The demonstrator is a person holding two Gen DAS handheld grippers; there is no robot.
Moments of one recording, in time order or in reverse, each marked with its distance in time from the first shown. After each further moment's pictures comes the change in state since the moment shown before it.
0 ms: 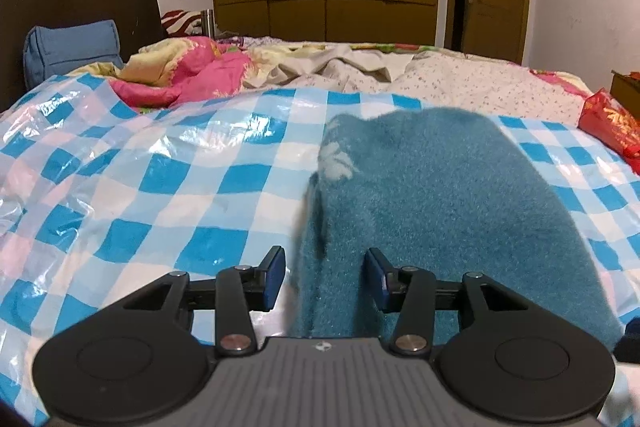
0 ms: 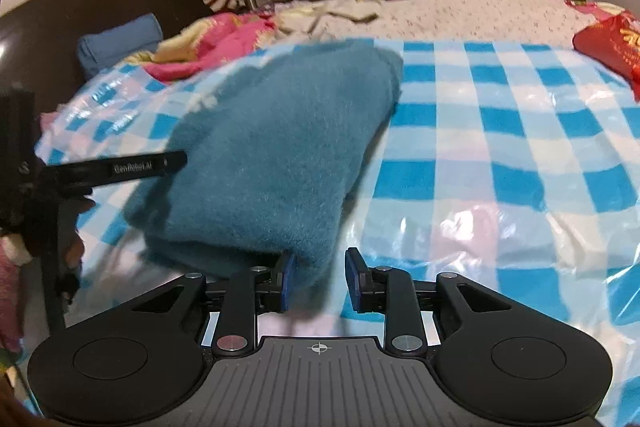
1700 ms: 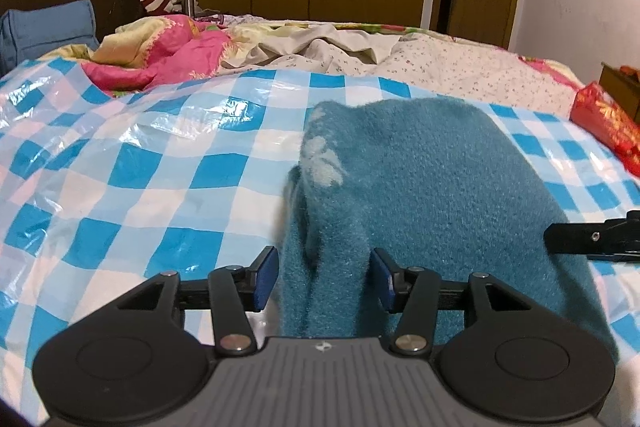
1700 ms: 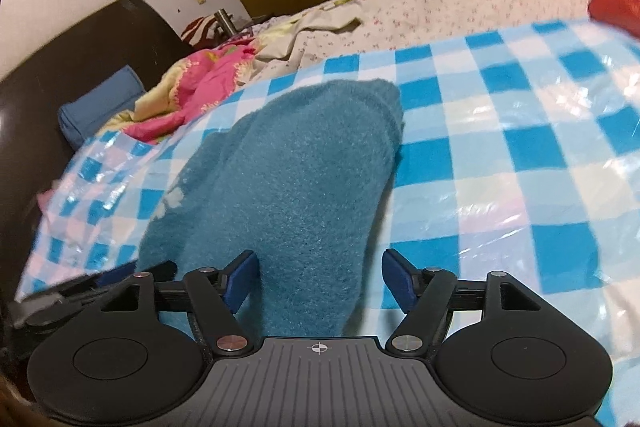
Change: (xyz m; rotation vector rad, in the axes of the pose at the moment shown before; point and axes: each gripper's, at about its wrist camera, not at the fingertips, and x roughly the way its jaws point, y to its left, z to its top) left arm 0.030 0.004 0.013 -0.012 0.079 -0.072; right arm 0.078 -0.039 0.073 0.220 0.010 0.092
